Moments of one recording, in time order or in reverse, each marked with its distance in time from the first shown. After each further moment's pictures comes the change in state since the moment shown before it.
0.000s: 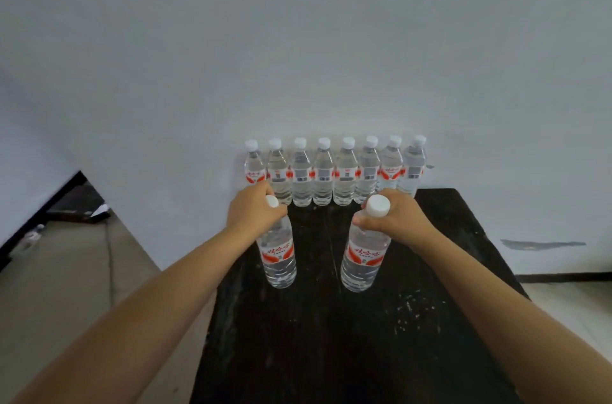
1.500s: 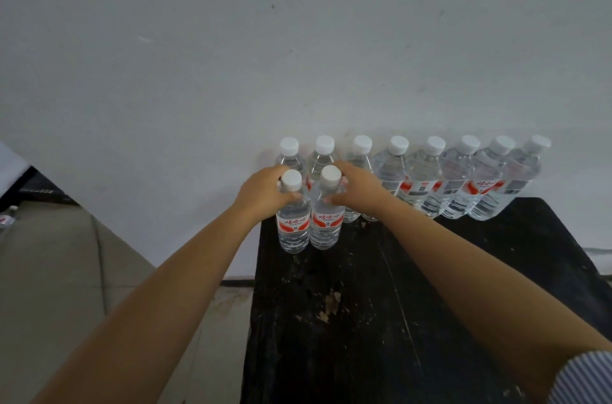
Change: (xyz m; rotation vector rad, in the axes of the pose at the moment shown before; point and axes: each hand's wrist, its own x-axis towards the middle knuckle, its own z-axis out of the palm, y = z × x) left_hand 0.216 -0.118 0.027 -0.110 -0.301 0.081; right_hand 0.256 -0.038 0.160 -0.218 -0.205 -0.062
